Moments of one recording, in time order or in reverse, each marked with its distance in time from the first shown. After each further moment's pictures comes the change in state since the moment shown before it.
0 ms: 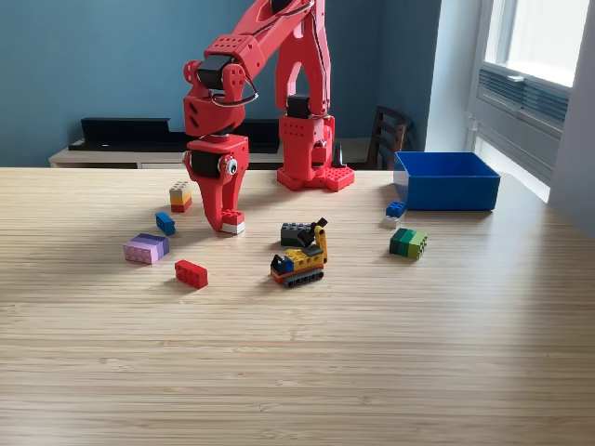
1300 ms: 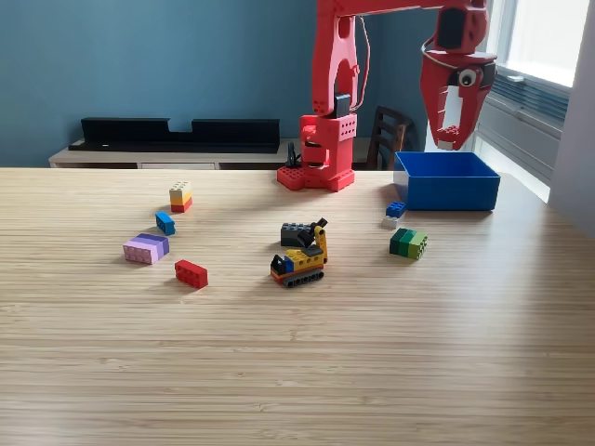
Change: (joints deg) arm -91.7 0.0 -33.5 35.3 10.5
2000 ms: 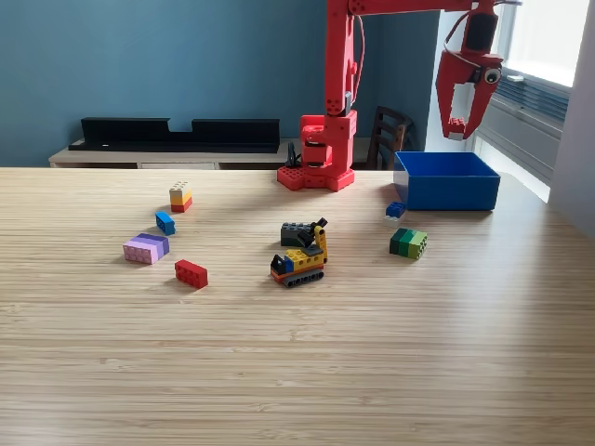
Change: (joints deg) arm -15.4 0.0 3.3 0.0 -4.7
